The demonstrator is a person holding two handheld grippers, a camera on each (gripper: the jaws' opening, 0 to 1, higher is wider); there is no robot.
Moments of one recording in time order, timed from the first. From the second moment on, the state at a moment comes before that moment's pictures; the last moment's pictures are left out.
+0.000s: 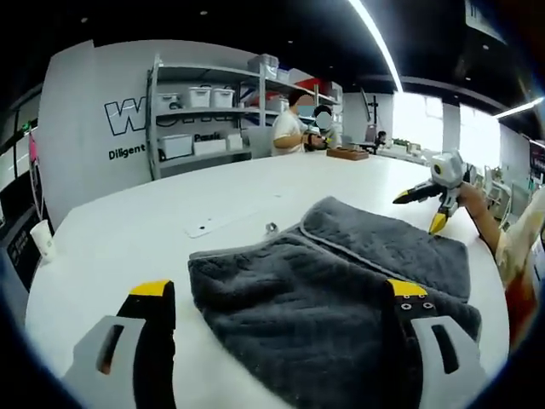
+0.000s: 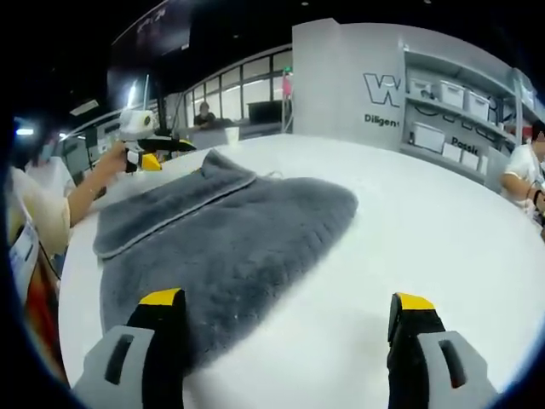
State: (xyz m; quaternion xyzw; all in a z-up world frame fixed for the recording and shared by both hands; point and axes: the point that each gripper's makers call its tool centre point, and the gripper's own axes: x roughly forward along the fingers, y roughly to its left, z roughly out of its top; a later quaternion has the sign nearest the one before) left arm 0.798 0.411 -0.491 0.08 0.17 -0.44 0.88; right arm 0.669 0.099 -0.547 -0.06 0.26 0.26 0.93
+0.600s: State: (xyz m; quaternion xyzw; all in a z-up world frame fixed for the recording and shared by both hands) left arm 0.869 0.432 -0.489 0.05 0.15 -0.36 0.92; right arm 0.669 0.100 -0.550 -0.06 0.27 0.26 0.93
